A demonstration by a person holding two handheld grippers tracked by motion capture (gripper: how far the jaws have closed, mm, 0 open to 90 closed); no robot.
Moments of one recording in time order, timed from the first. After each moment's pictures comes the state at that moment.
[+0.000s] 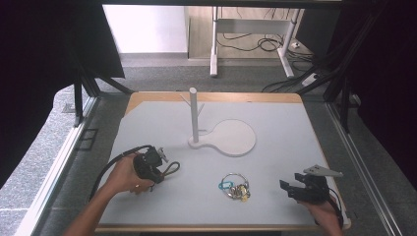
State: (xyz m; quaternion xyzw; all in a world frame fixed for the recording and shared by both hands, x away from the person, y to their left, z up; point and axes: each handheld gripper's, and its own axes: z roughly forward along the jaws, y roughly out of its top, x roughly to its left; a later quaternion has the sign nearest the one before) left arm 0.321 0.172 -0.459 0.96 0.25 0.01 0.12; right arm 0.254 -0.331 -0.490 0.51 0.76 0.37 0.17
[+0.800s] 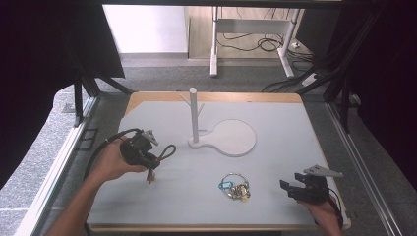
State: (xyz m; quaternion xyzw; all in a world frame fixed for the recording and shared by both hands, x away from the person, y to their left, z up) left arm 0.327 0.190 -0.395 0.95 0.26 0.03 0.18; right arm 0.254 -0.331 -0.490 0.51 0.76 0.37 0.18
